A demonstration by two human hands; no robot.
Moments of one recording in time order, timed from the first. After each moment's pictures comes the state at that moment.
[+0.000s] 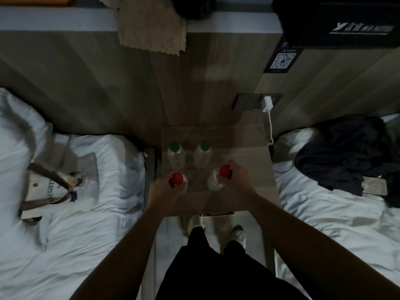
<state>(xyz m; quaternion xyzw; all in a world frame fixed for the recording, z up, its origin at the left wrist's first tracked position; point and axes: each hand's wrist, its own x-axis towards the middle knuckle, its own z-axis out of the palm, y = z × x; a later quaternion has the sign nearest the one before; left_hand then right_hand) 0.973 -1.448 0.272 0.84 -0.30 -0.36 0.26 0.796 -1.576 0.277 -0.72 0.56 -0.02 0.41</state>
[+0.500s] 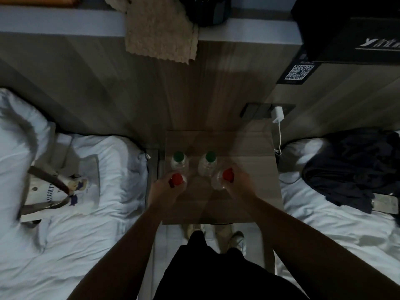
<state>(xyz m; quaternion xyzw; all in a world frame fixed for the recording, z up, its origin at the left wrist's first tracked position) 0.999 -1.474 0.257 0.83 -0.30 -0.36 0.29 0.817 -1.609 0.251 -0.73 0.57 0.02 0.37</state>
